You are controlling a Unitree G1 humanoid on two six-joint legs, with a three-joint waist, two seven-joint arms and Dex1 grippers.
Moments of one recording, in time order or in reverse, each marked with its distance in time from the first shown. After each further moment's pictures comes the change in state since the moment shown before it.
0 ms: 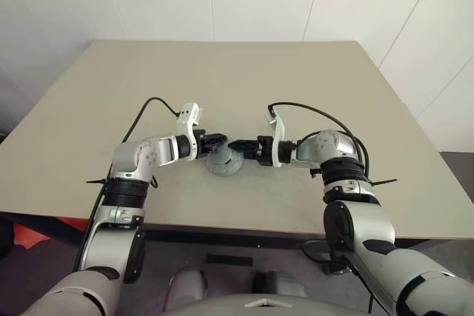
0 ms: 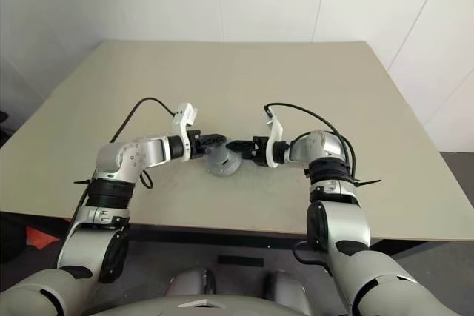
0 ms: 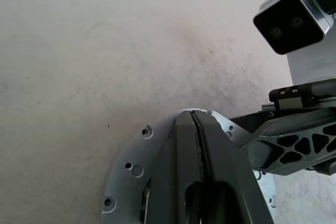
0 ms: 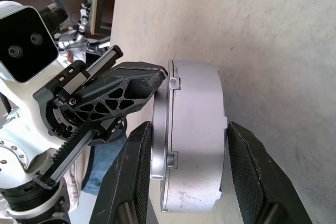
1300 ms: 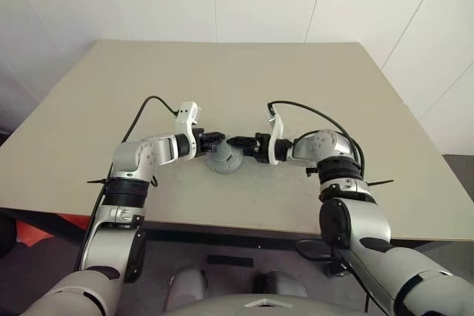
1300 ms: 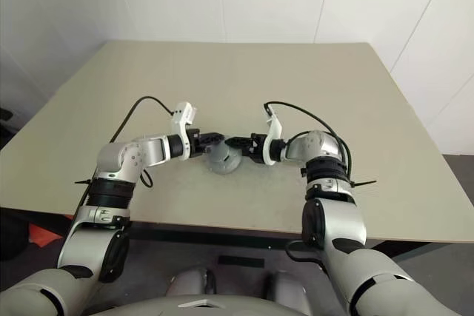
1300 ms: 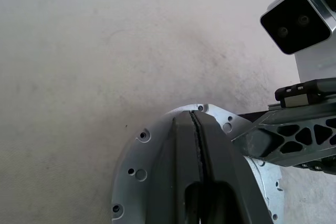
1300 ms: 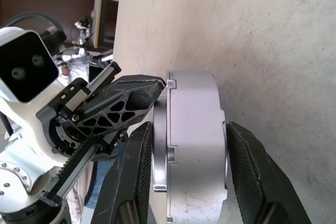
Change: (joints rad) left arm -0.003 -0.003 0.002 0.011 0.034 -0.031 0.001; right arm -0.023 0.041 -0.089 0.058 0.008 -0.056 -0.092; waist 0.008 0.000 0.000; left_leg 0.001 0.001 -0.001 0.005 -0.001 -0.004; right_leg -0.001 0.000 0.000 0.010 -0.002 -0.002
